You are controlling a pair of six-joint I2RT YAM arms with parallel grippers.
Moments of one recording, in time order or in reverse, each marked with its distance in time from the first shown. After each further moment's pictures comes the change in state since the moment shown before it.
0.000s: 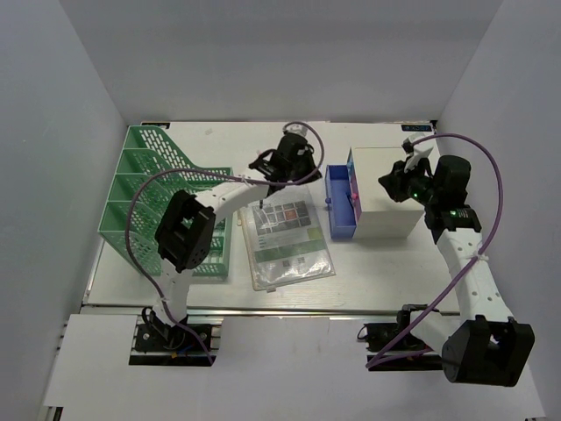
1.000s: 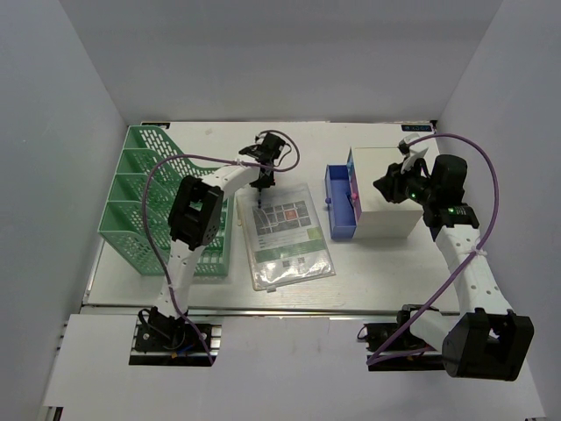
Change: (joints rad) left arm 0.197 0.269 0.242 -0.495 -0.390 0.371; right arm -0.003 0.033 0.000 -0.008 -0.043 -0.024
